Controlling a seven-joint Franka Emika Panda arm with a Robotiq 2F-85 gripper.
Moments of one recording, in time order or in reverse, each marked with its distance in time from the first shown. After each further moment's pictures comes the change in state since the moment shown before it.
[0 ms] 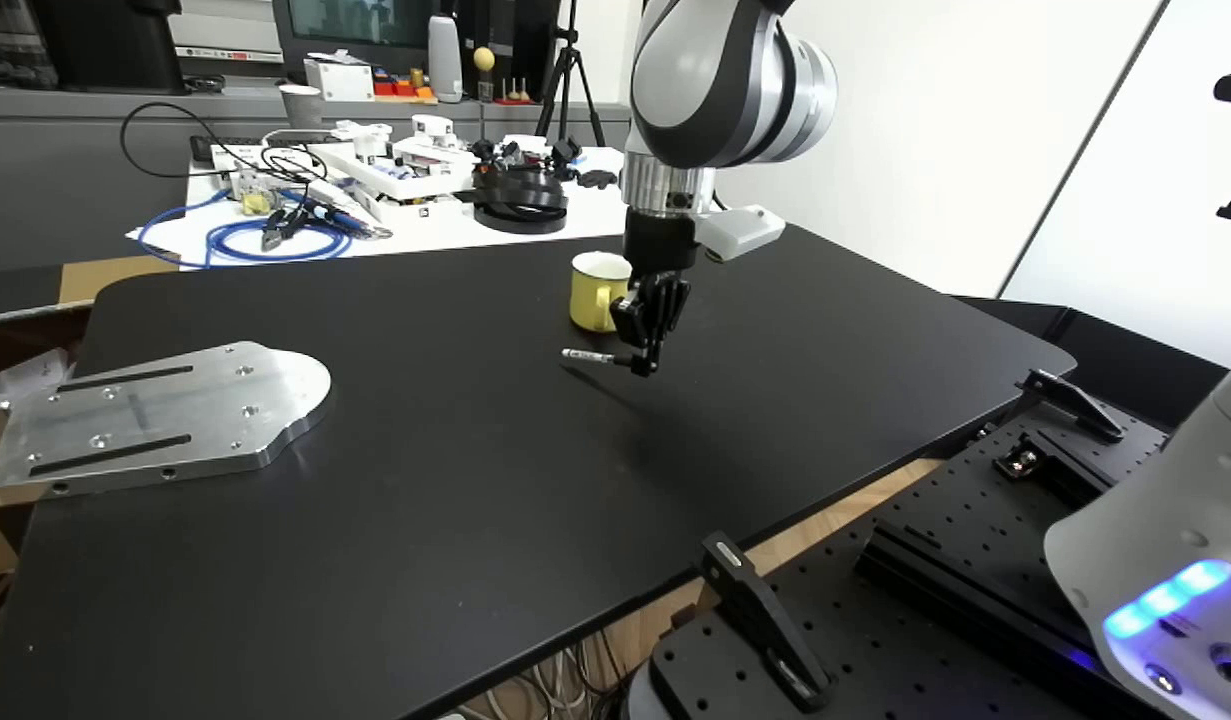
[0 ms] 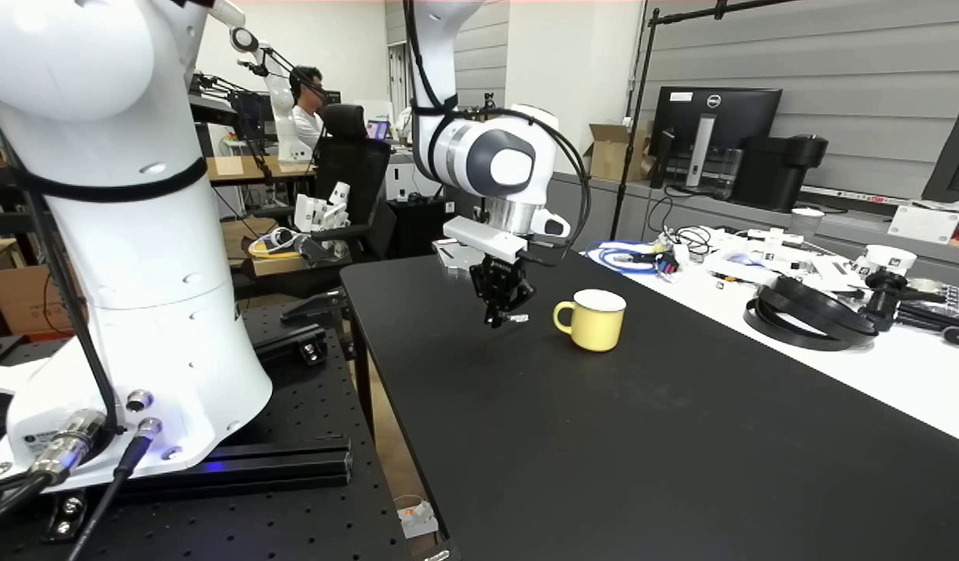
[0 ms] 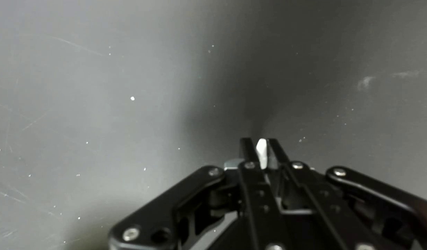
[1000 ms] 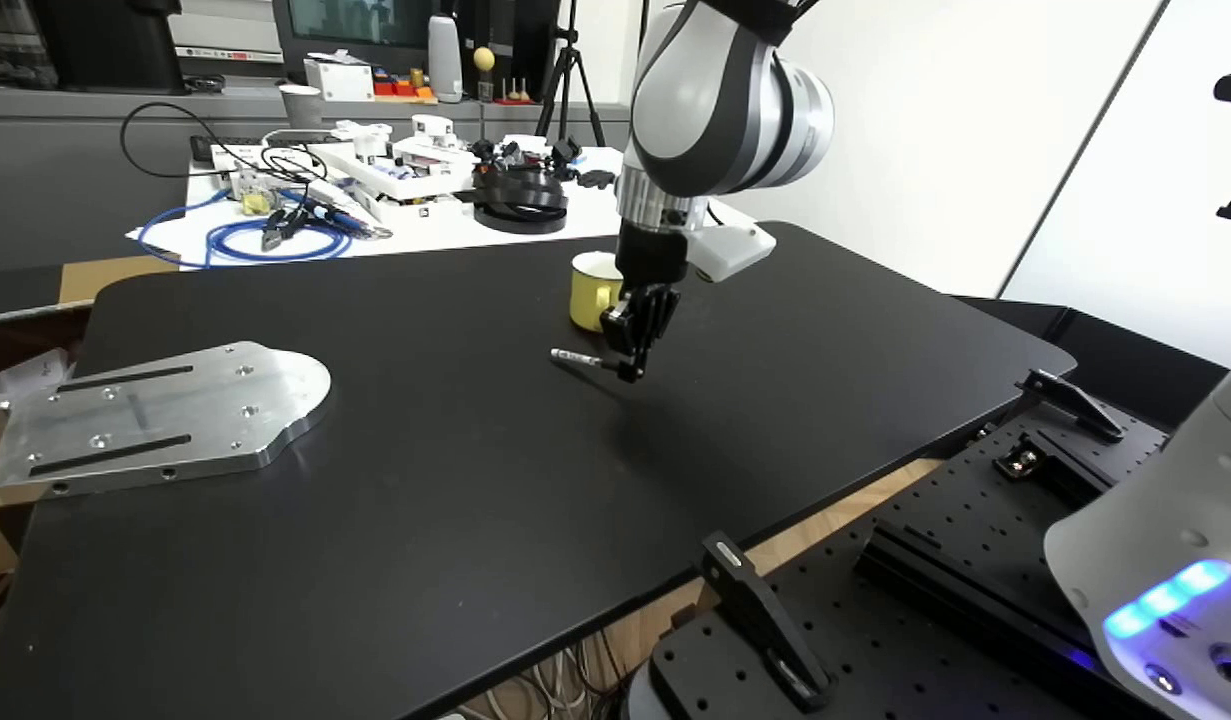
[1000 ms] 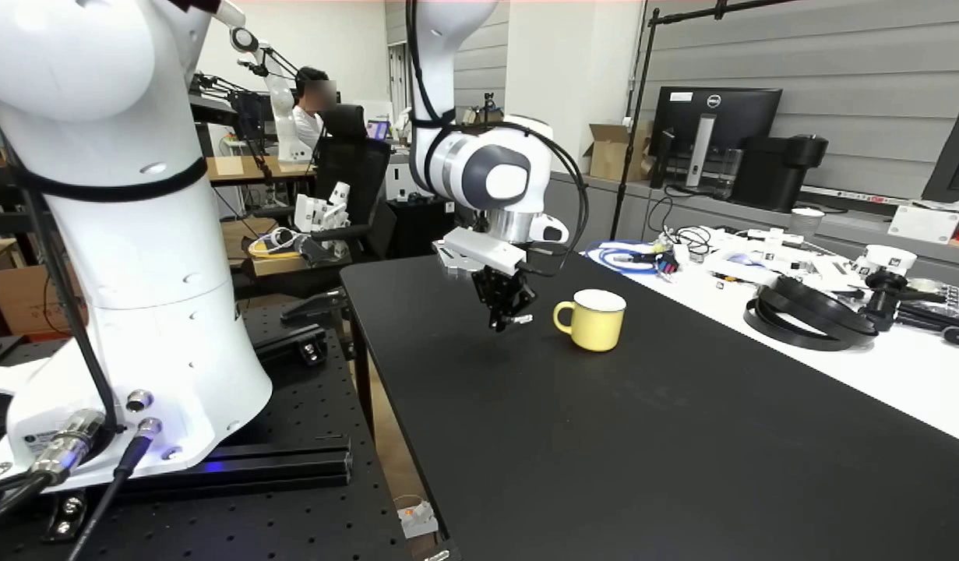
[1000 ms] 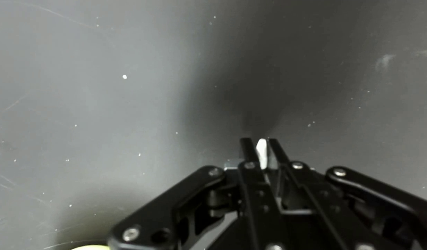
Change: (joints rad) arm 0.004 0.051 0.000 0.000 -0.005 0.120 -0.001
